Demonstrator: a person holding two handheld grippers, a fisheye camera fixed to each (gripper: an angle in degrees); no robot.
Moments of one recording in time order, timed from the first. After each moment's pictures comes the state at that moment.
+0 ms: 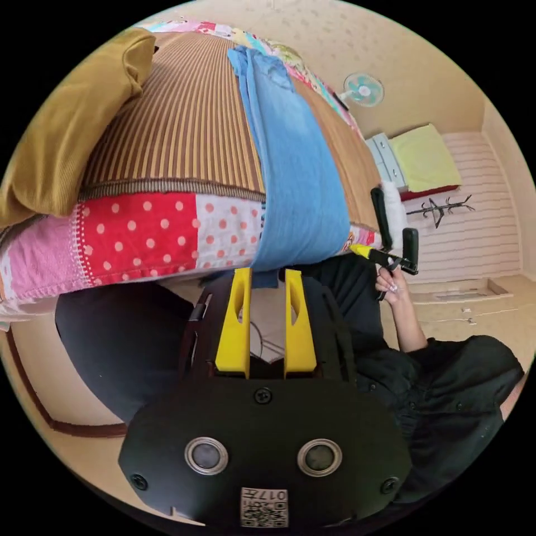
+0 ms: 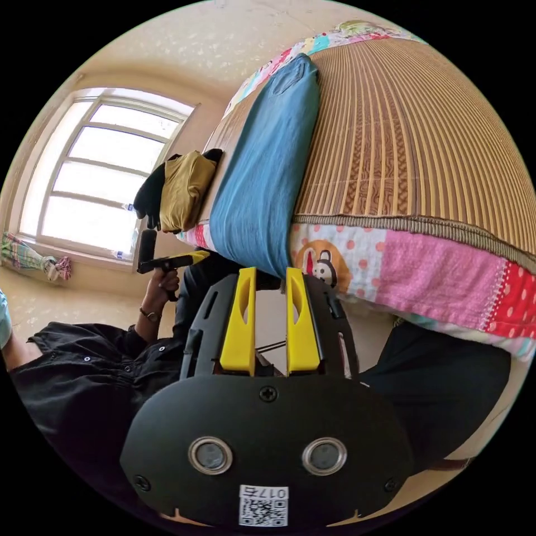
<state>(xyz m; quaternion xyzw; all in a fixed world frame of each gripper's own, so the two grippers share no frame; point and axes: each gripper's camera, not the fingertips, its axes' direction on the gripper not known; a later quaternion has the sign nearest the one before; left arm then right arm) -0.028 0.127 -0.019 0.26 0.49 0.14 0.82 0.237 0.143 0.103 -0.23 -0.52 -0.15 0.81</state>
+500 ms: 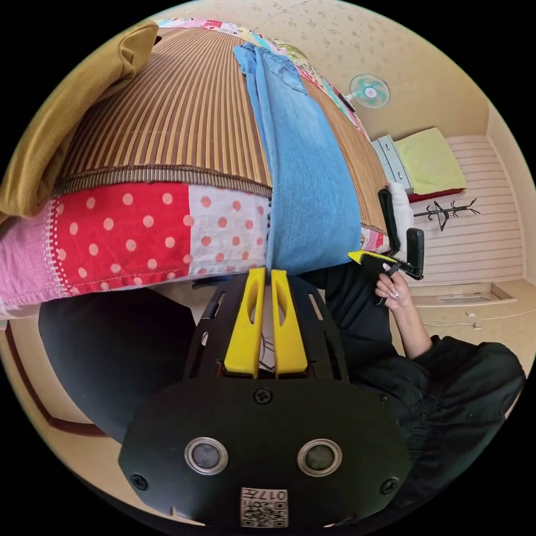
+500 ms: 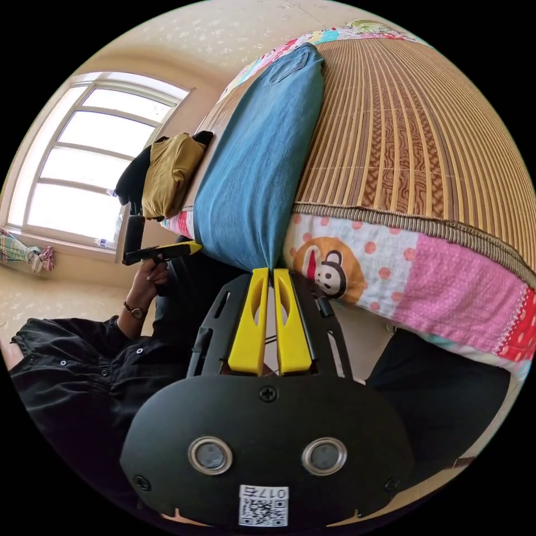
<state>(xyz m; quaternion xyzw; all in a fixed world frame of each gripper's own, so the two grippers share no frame) 0.003 0.147 0.020 0.22 0.44 0.16 0.86 0.220 0.186 0.096 -0.26 -0.48 -0.20 0.81</state>
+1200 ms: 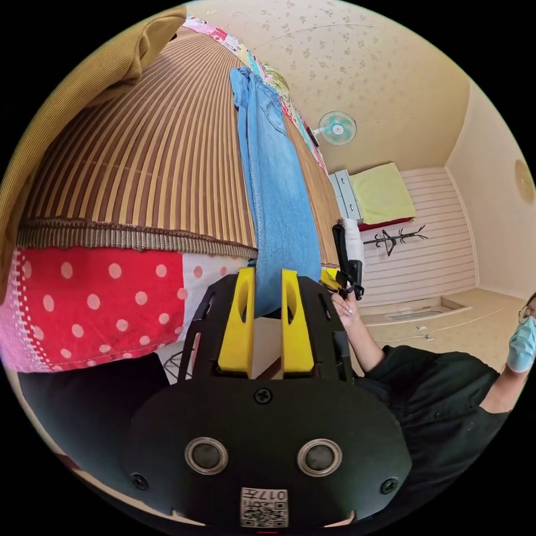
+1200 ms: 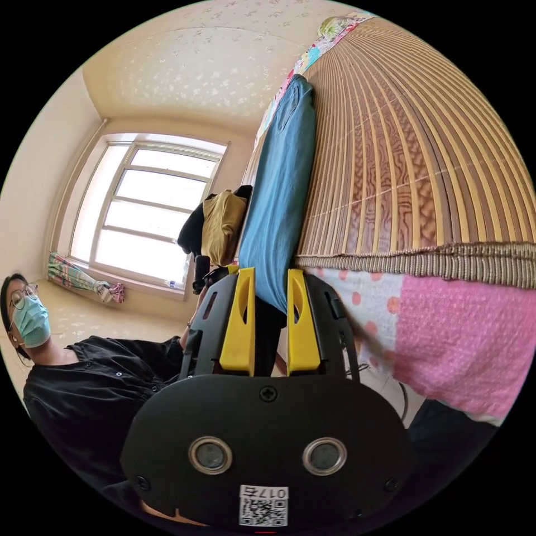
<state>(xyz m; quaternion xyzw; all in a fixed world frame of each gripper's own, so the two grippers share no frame) -0.039 0.142 0.041 0.24 0.56 0.16 0.78 0.261 0.209 0.121 -0.24 -0.66 -0.07 0.71</state>
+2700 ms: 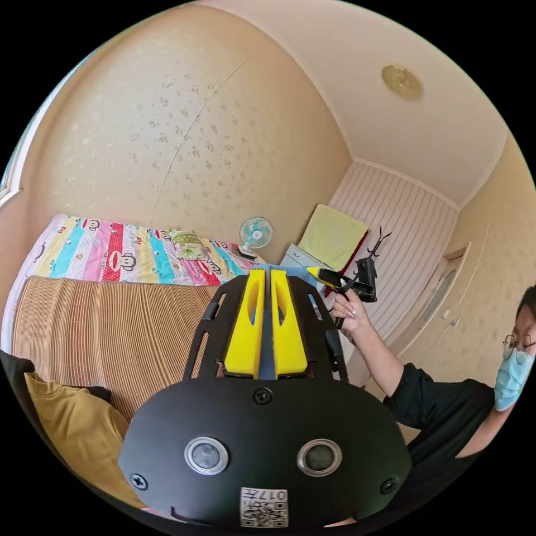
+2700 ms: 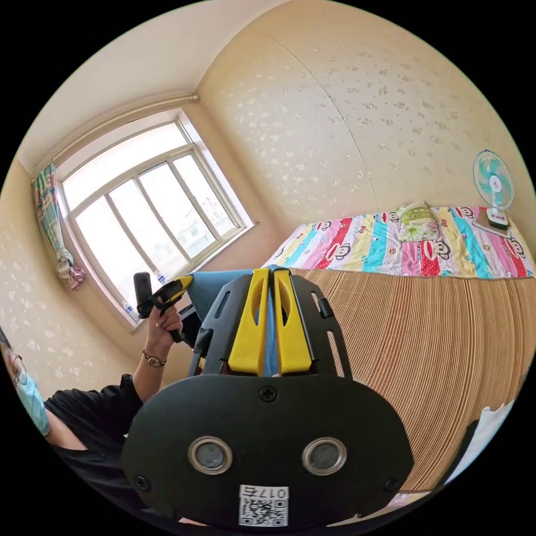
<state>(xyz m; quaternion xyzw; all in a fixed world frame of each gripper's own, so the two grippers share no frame) -0.148 0.224 -0.393 0.54 0.46 0.23 0.66 0.183 -0.051 -0.209 0.08 -0.54 -0.18 0.82</state>
